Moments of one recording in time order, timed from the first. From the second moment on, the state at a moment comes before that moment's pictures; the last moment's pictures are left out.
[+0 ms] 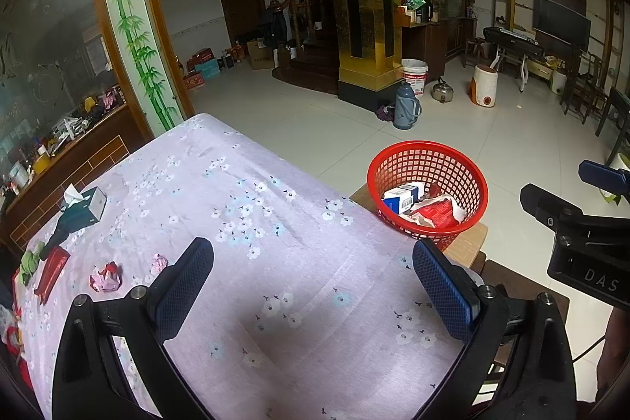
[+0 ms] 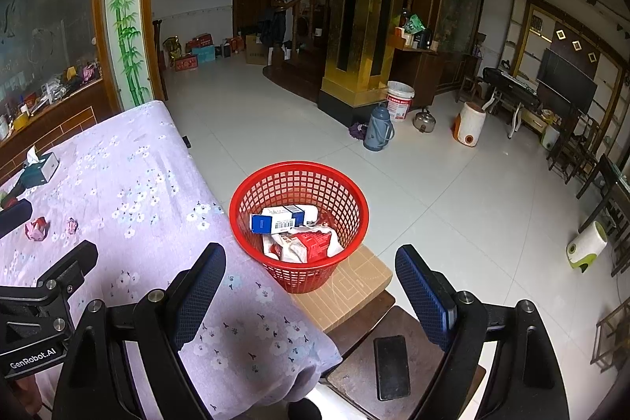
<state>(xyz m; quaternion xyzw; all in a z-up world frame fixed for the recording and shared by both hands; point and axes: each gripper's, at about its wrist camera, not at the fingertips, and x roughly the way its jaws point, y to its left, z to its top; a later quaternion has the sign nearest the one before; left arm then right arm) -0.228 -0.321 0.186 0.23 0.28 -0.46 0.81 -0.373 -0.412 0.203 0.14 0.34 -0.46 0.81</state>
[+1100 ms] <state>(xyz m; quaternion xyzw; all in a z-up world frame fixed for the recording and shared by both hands) -0.155 -0.170 0.113 0.14 0.44 -0.26 0.85 -0.251 -0.332 0.119 0.11 0.47 -0.27 0.83</state>
